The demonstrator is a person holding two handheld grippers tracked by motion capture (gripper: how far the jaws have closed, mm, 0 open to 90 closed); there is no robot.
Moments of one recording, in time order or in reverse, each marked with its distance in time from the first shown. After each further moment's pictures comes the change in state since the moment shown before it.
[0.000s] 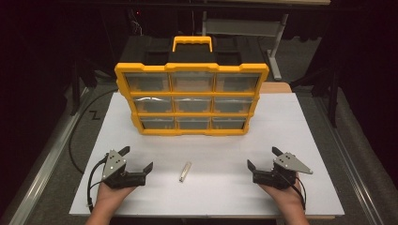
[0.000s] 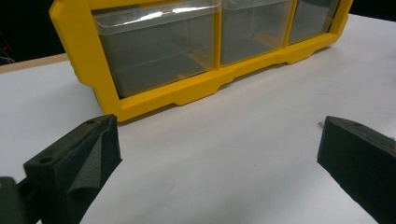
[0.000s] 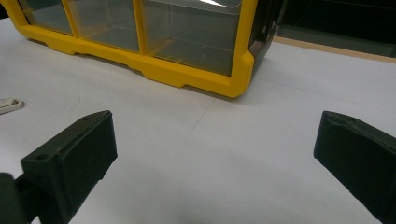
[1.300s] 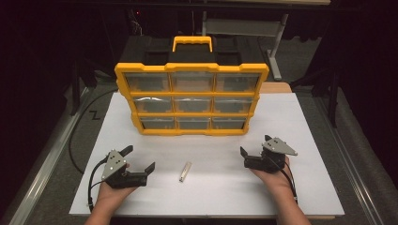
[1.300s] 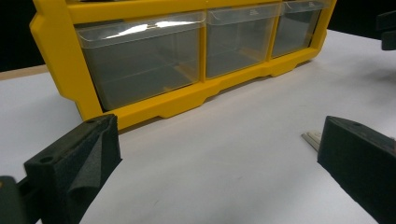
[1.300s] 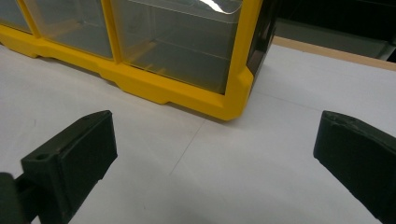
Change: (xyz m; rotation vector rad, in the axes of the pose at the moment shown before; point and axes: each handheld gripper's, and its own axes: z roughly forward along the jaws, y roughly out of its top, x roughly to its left) left arm -0.002 0.001 0.002 -0.042 -0.051 -0.008; right arm -0.003 0.020 0.047 0.047 -0.043 -0.020
